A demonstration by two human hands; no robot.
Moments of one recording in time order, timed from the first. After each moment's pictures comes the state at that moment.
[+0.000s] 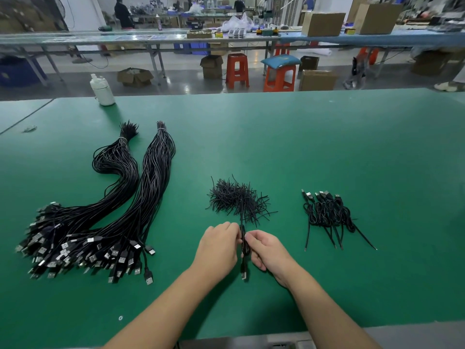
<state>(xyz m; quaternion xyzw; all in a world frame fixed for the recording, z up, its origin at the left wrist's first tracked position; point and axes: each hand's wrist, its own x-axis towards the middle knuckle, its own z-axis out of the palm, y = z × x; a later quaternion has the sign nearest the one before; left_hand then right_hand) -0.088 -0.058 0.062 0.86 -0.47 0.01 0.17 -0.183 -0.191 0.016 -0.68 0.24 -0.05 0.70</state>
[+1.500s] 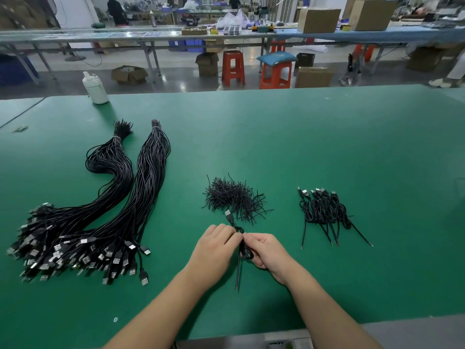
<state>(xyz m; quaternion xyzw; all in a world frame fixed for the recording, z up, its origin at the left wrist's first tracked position) -0.084 -0.049 0.041 0.74 -0.61 0.21 0.20 -0.191 -0.187 0.036 -0.64 0.23 -0.03 0.73</state>
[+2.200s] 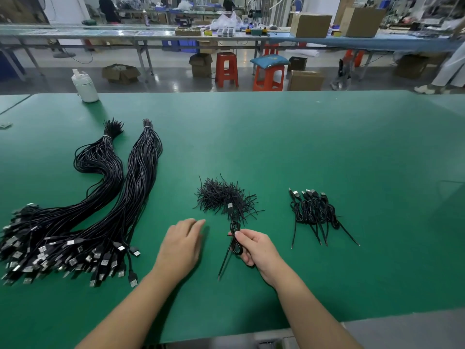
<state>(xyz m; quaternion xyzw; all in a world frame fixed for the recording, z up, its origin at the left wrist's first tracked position) -0.045 -0.019 0.018 0.85 -0.48 0.13 0.18 -0.188 -0.188 0.025 -0.65 0.28 -0.08 0.70</state>
